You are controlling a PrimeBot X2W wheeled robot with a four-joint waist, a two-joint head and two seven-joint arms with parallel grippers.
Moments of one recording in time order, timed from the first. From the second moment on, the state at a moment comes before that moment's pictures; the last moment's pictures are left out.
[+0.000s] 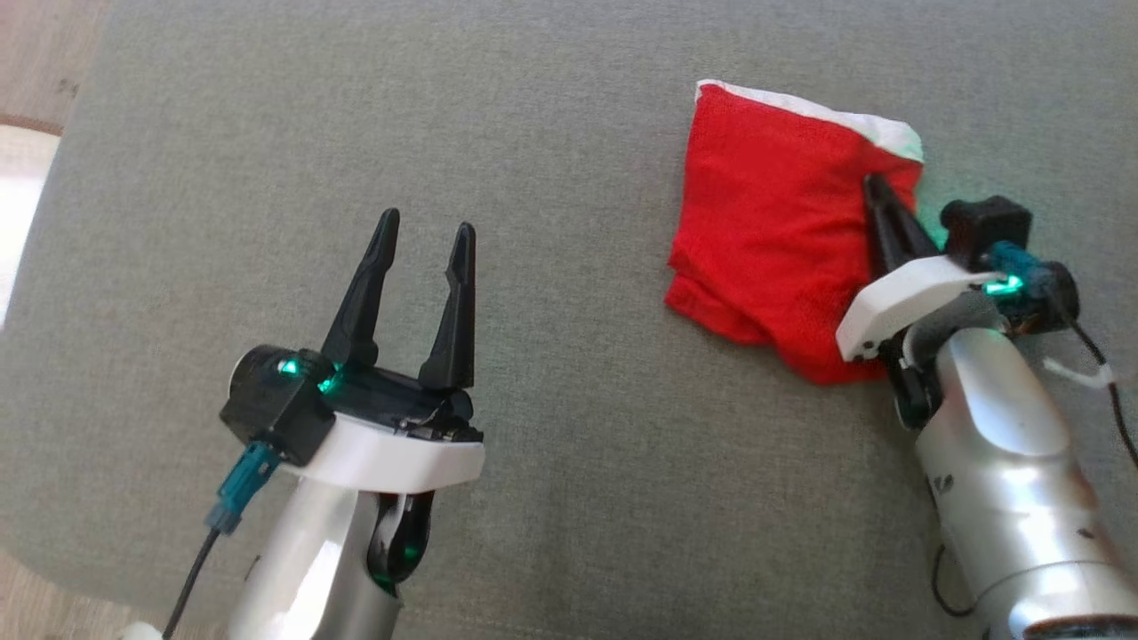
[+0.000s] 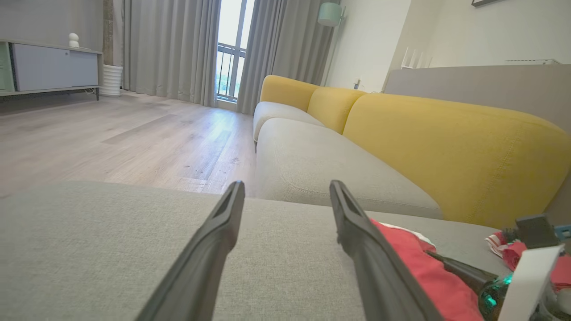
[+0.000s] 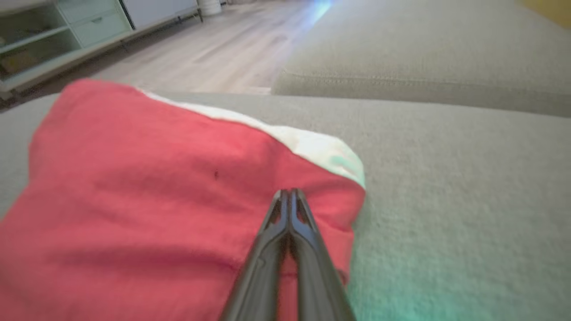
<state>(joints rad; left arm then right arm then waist) -0.28 0.04 -0.32 0.12 -0.34 -0.11 -0.26 -0.65 -0.06 0.01 0.88 -0.01 0.13 -0.20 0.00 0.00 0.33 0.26</state>
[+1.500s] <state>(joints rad) -0.20 0.04 -0.22 0.11 -0.31 -0.11 -0.26 -0.37 -0.06 0.08 0.50 0.17 0.13 -0.25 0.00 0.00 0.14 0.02</state>
